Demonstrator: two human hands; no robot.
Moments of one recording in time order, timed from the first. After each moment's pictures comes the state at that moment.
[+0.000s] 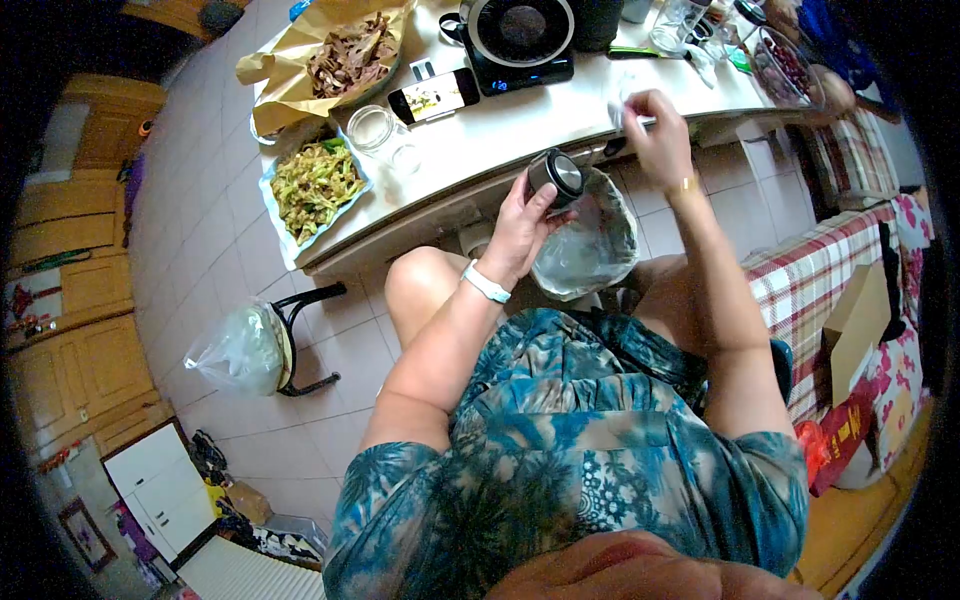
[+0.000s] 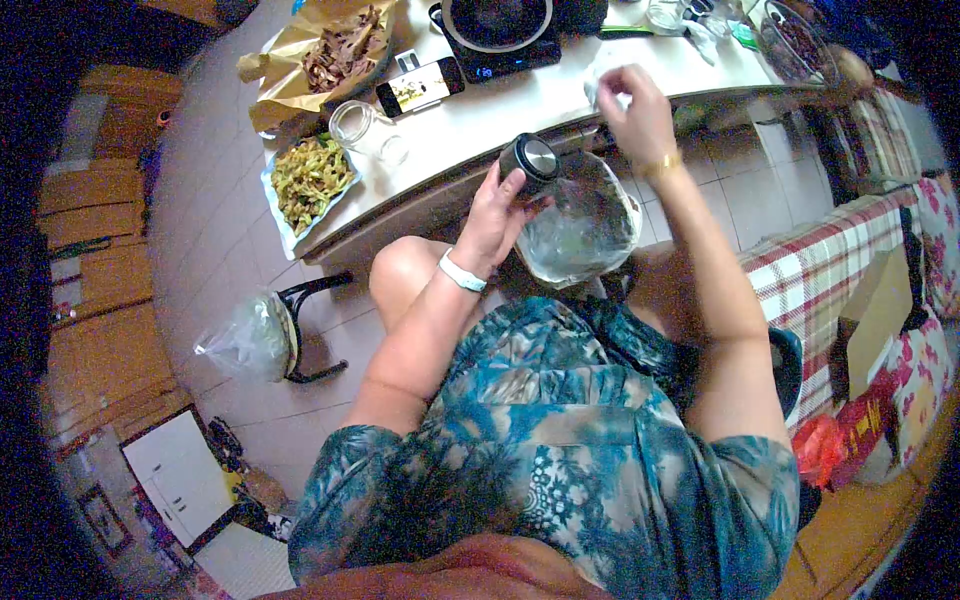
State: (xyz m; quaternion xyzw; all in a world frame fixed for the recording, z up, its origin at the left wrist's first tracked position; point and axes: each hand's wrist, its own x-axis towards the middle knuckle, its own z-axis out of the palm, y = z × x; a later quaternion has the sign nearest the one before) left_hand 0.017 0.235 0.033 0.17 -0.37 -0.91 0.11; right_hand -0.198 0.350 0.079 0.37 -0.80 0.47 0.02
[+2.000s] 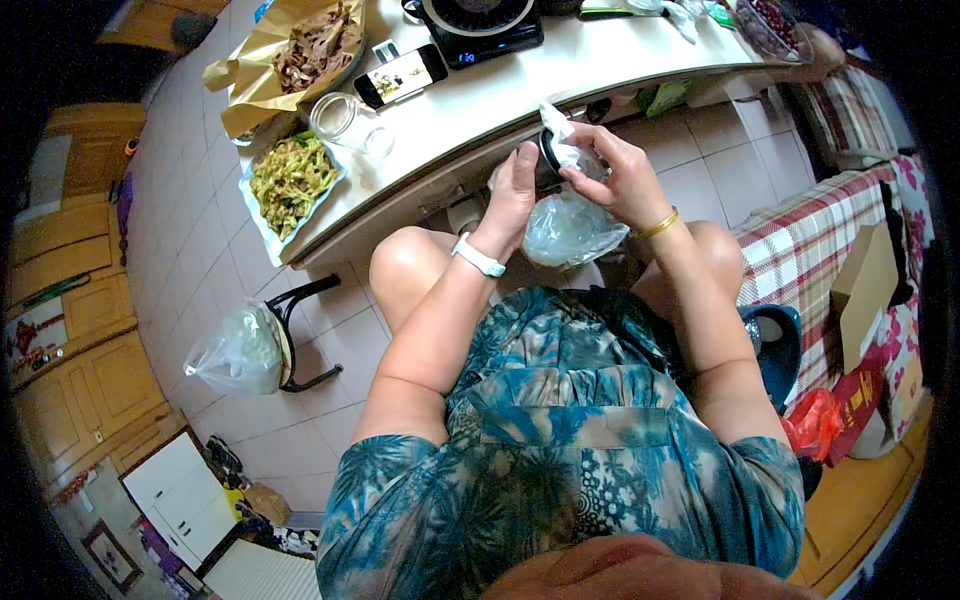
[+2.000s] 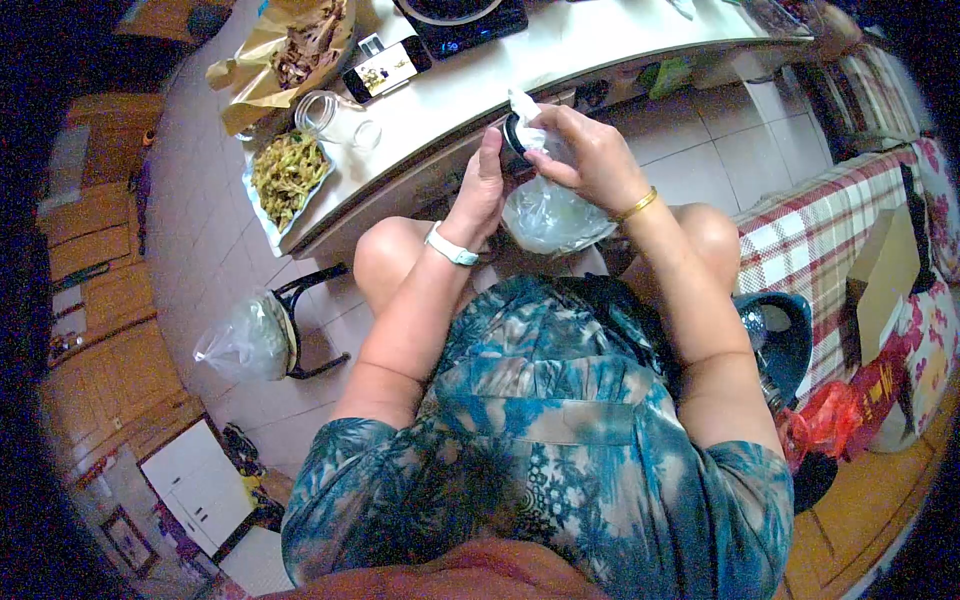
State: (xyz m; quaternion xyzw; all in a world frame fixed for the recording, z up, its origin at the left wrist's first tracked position) left_hand 0.006 0.244 0.014 0.19 -0.48 -0.85 0.09; right_hand -0.113 0.384 0.074 0.49 -0.73 0.47 -0.06
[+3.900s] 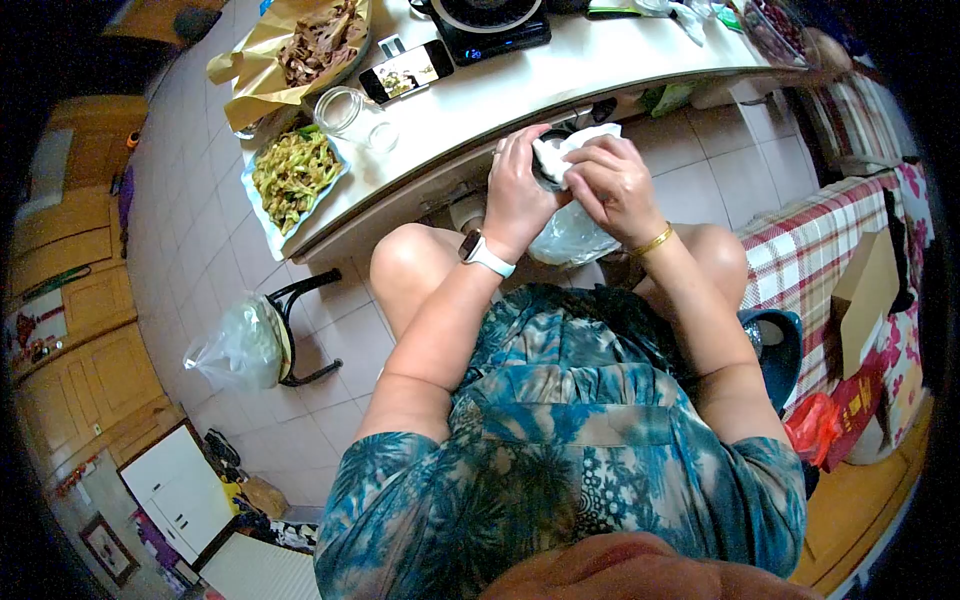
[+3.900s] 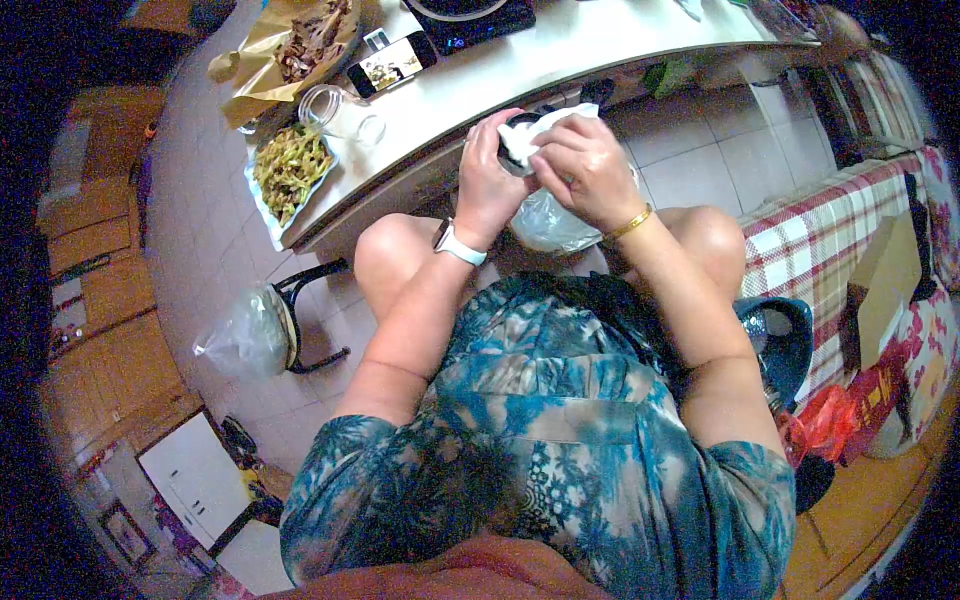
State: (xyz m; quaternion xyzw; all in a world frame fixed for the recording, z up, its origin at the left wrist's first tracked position) left_hand 0.006 0.243 0.047 0.14 -0.86 -0.39 0.28; right_hand -0.097 0.383 0.070 0.58 -0.72 0.39 0.05
